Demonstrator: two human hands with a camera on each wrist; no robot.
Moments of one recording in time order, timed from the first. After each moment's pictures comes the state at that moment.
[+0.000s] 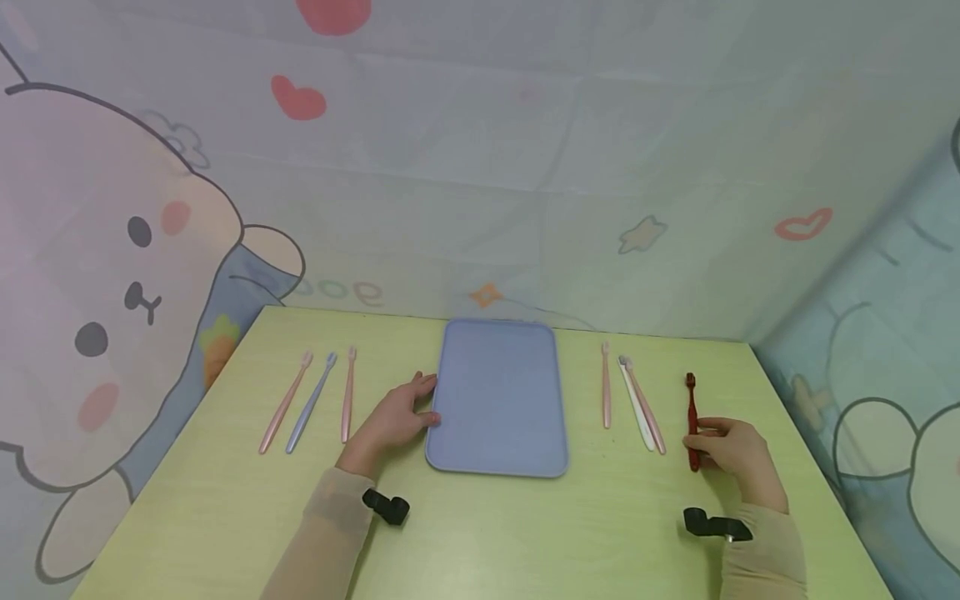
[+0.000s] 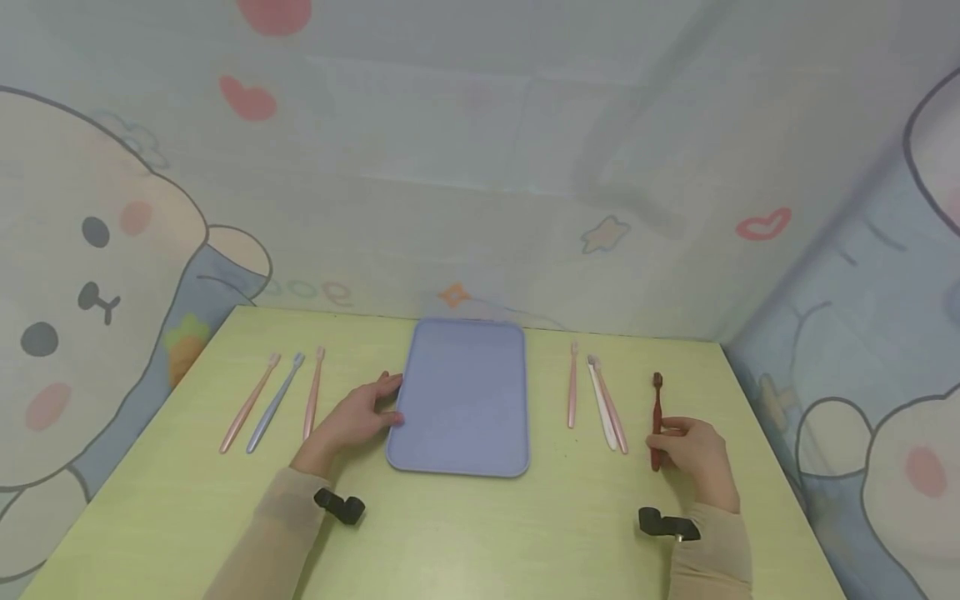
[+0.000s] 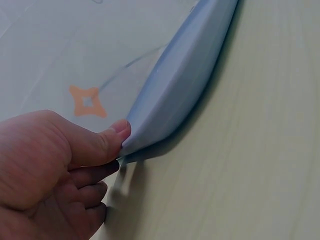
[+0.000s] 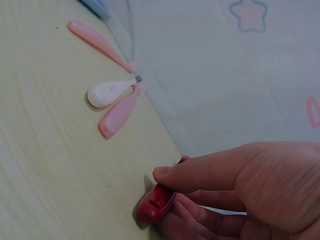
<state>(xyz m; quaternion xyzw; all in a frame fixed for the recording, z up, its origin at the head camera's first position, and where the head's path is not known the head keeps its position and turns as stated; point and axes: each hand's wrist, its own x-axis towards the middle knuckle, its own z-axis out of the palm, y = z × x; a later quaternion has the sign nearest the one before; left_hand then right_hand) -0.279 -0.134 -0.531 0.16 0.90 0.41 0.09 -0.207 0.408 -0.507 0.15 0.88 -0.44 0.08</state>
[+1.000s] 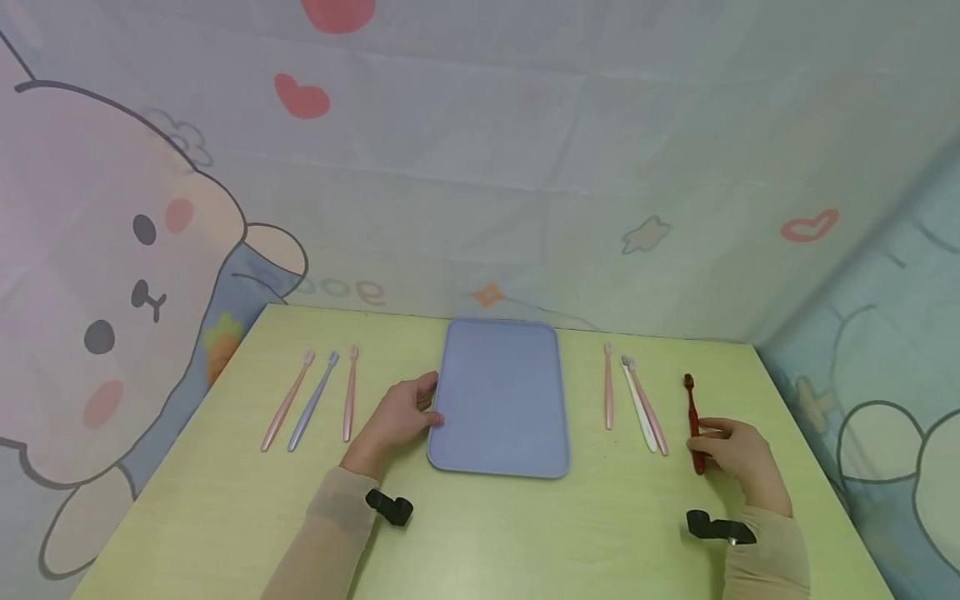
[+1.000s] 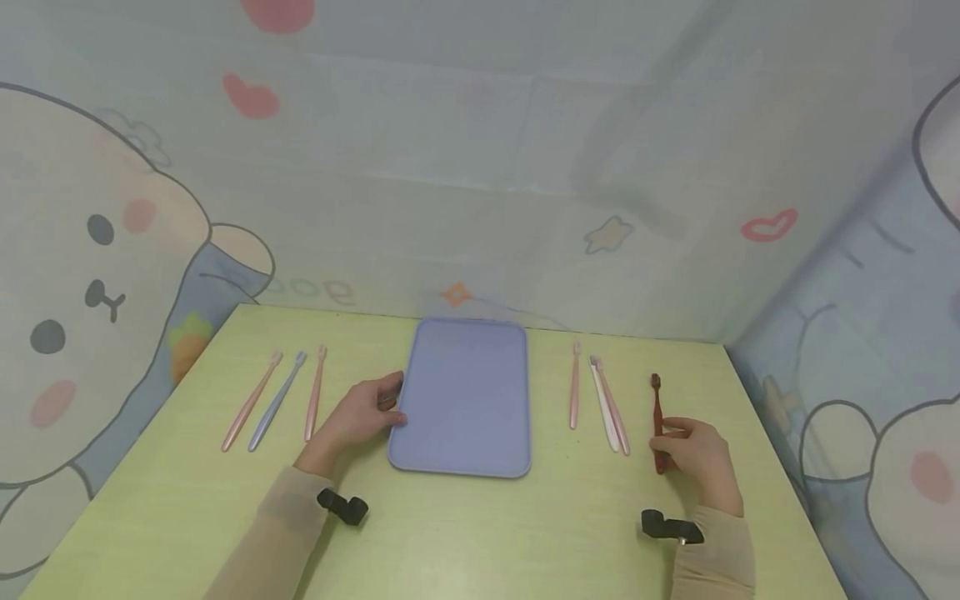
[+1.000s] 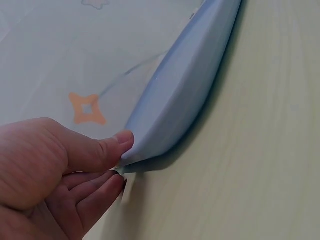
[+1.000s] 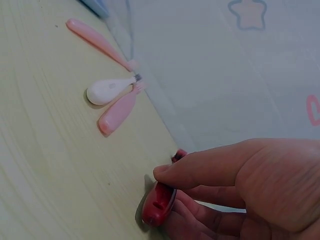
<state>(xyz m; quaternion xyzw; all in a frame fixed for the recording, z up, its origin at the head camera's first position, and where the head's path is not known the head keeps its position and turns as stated) -0.271 -0.126 -0.521 0.14 0.86 0.49 0.09 -0.207 0.407 -0.508 0.14 0.89 -0.44 0.08</state>
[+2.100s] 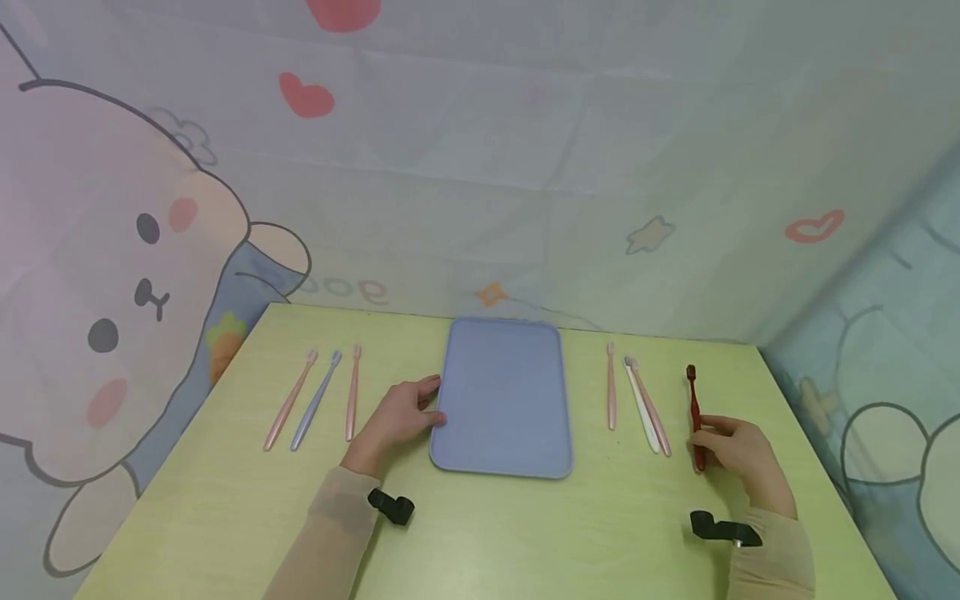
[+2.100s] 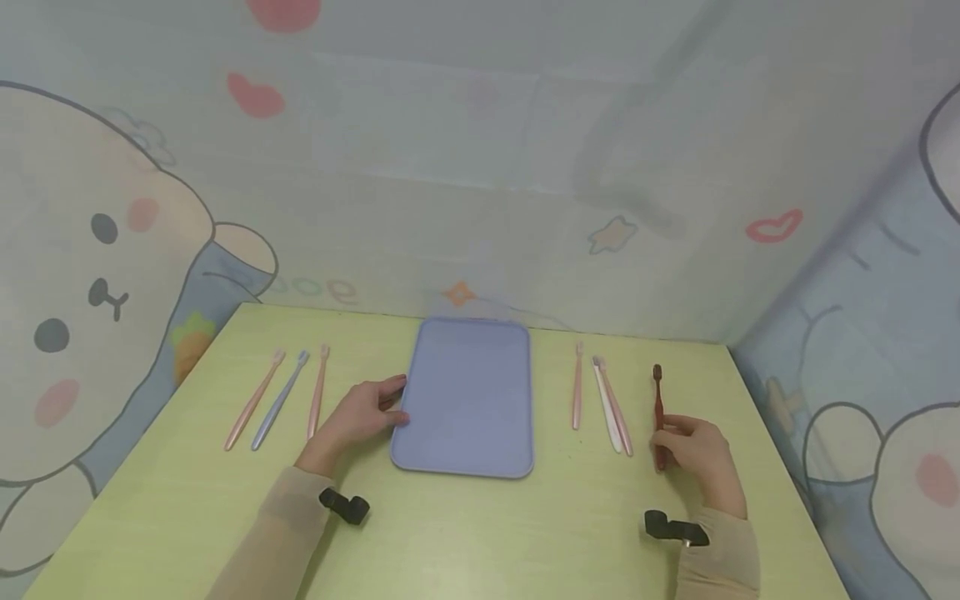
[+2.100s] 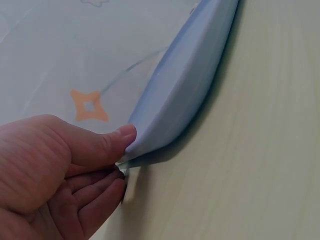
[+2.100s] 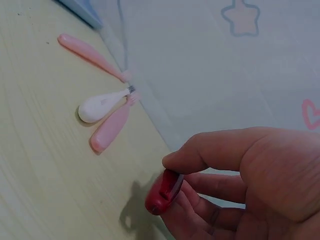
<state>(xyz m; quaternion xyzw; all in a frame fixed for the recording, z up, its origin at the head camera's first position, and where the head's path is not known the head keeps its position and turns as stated) -0.273 -0.131 -0.522 0.14 0.89 0.43 0.09 -0.208 0.404 -0.505 0.14 0.88 -0.46 0.08</state>
